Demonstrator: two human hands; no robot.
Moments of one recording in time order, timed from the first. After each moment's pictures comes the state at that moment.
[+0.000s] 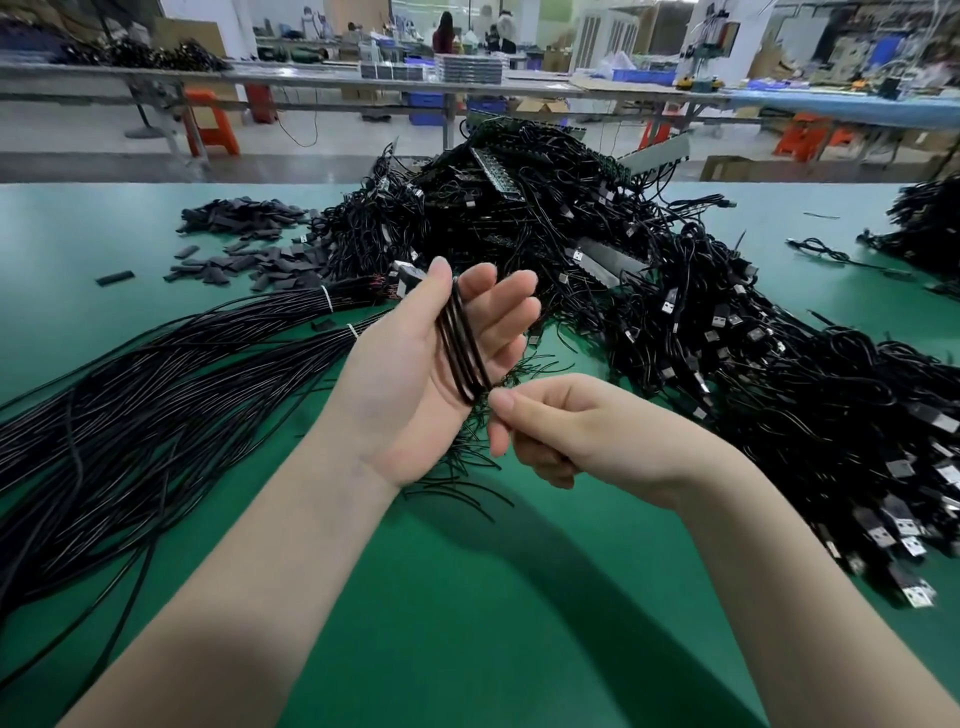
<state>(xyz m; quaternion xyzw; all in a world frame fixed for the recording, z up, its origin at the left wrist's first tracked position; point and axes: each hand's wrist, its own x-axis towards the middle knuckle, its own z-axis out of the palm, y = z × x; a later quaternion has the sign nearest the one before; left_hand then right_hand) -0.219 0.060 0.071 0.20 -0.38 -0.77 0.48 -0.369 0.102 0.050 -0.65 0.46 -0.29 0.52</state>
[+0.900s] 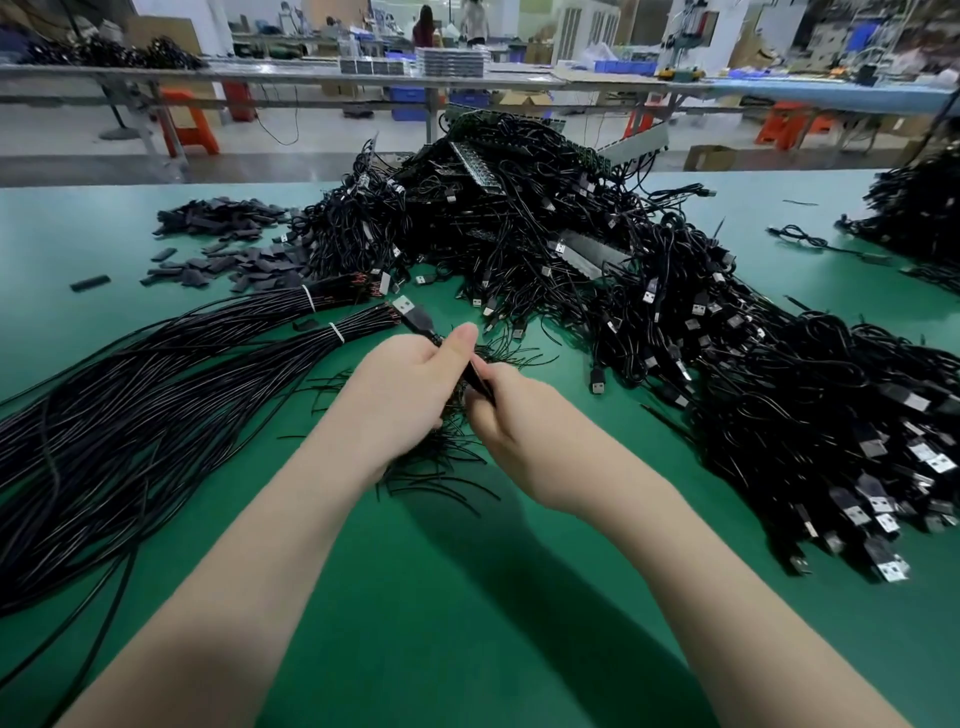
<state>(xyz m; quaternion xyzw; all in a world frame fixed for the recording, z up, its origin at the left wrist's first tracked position) -0.213 0.049 0.046 0.51 -0.72 -0.36 0.30 -0.347 0.087 0.025 -0.72 0.63 -0.24 0.20</state>
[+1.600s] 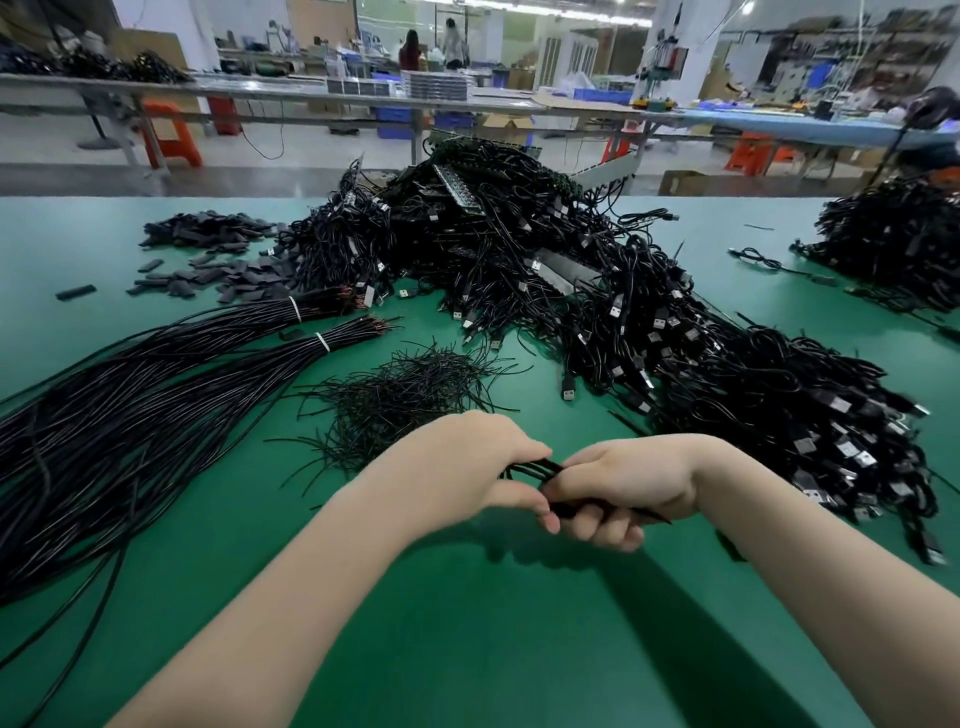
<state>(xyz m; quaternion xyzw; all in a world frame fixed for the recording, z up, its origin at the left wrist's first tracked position) -0.245 0.067 0.015 0.25 -0.97 -0.06 0.04 -0.427 0.120 0.027 -0.52 0.55 0.00 0.65</state>
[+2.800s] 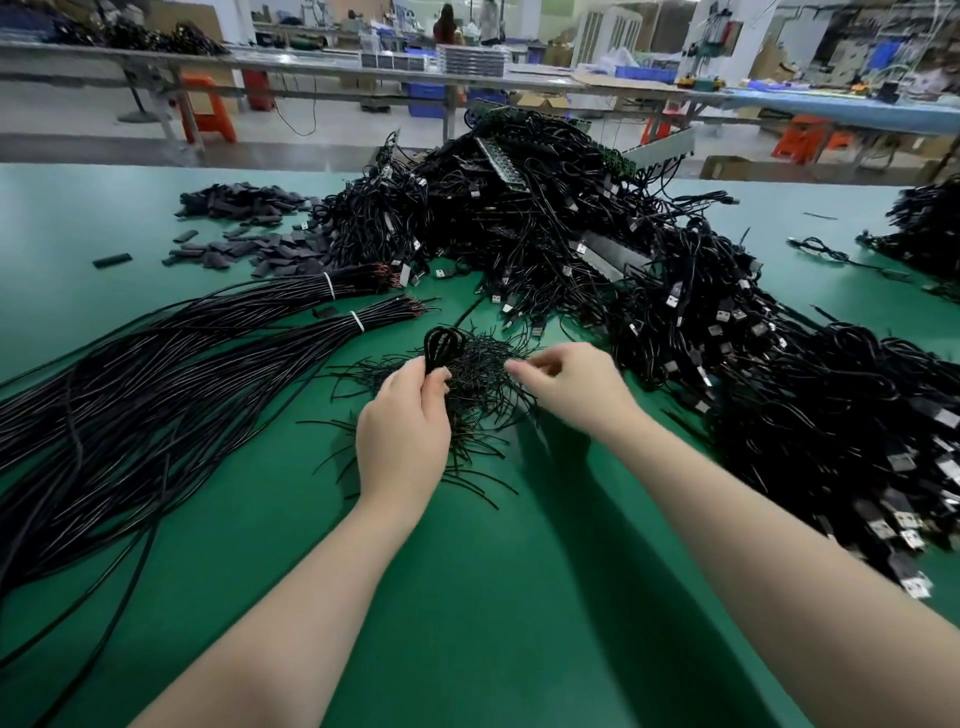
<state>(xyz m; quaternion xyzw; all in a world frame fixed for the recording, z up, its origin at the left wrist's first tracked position) -0.213 0.031 -0.047 0.54 -0.68 -0.16 0.47 -0.394 0.020 -0.016 -0.61 0.74 -0.26 0.16</state>
